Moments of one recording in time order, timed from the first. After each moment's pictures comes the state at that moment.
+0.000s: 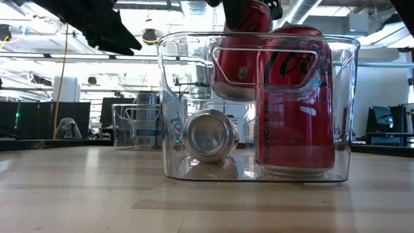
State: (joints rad) left arm -0.06 0.76 0.63 -0.25 -0.67 -0.09; right arm 0.19 2.15 2.29 -1.57 -0.04 0.78
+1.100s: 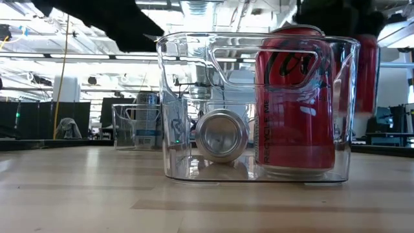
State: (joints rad) left arm -0.06 0.97 0.63 0.06 -0.34 -0.05; right arm 0.19 1.51 1.38 -1.47 0.07 1.18
